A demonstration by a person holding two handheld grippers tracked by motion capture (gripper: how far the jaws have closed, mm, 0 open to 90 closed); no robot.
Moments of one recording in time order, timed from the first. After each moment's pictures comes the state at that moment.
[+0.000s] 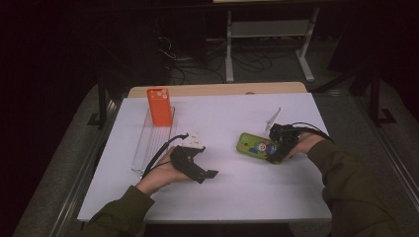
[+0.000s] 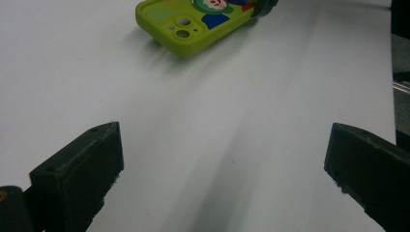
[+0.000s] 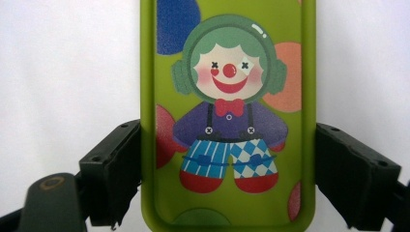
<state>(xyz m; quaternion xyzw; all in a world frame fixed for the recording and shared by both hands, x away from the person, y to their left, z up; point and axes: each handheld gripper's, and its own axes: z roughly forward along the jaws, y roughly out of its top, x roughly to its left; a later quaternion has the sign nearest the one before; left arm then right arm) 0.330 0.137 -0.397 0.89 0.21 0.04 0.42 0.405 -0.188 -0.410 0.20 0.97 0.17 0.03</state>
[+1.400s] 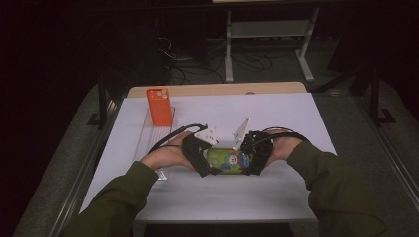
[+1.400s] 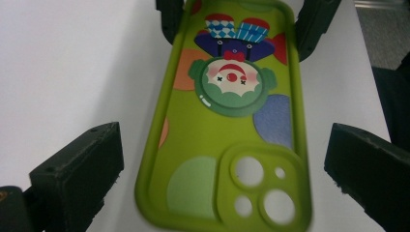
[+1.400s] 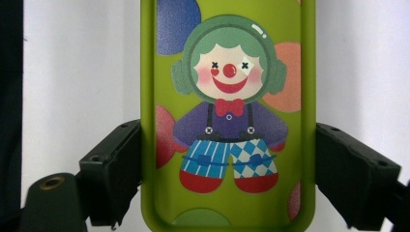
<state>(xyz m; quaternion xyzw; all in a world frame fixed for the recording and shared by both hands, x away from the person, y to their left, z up) 0.356 0.104 -0.376 0.93 0.04 0.01 0.36 0.358 -0.097 -0.368 0.02 0.98 0.19 0.04</state>
